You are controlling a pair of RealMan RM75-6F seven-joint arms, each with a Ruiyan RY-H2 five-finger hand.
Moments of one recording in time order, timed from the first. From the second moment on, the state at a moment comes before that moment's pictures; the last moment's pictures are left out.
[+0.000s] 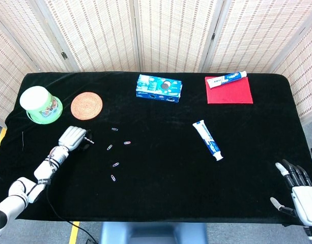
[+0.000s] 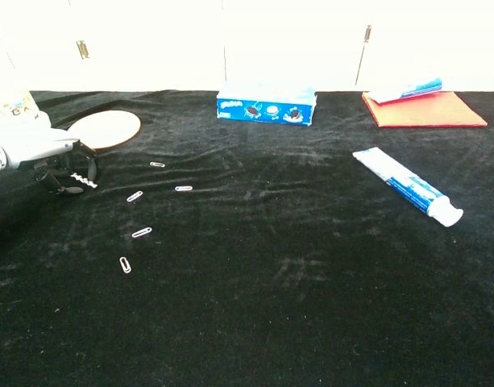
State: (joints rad) left arm -0.77 -1.66 -0.01 -0.62 1.57 0.79 -0.47; right arm -0.05 -1.08 -0.06 -1.56 -1.64 1.56 0.15
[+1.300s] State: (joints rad) left arm -0.66 -1.56 -0.06 -0.88 1.47 1.01 -0.25; right arm -0.04 -1.07 -0.07 -1.56 -1.68 1.57 0.15
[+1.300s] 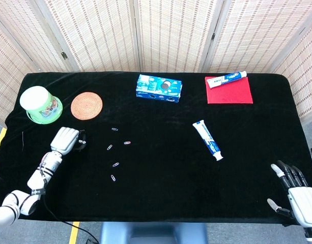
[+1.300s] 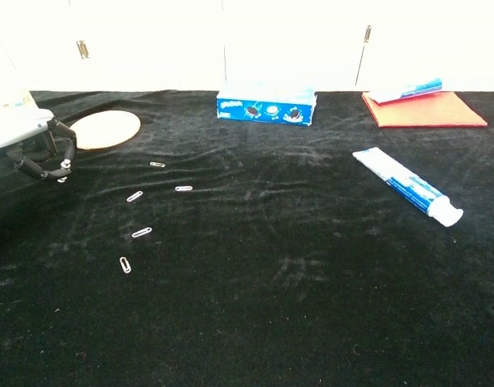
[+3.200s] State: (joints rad) left arm -0.69 -1.60 -0.09 -1.12 1.45 1.03 0.03; right arm -0.06 -1.06 -0.08 -1.53 -1.67 1.59 0.21
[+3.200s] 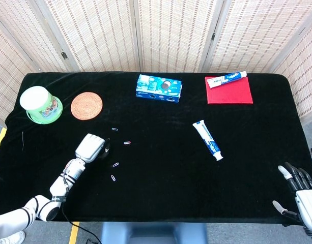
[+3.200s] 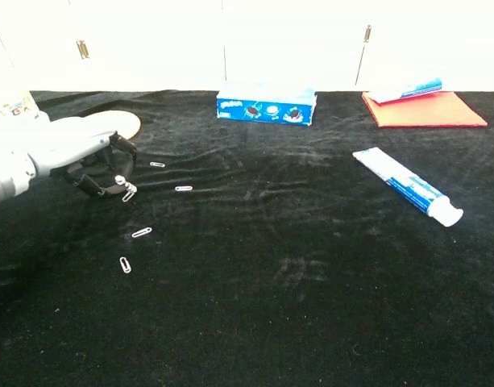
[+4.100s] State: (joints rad) left arm -0.57 -1.46 -0.01 -1.60 1.49 1.18 0.32; right arm -0.07 -1.06 -0.12 -1.51 -1.79 1.65 0.21
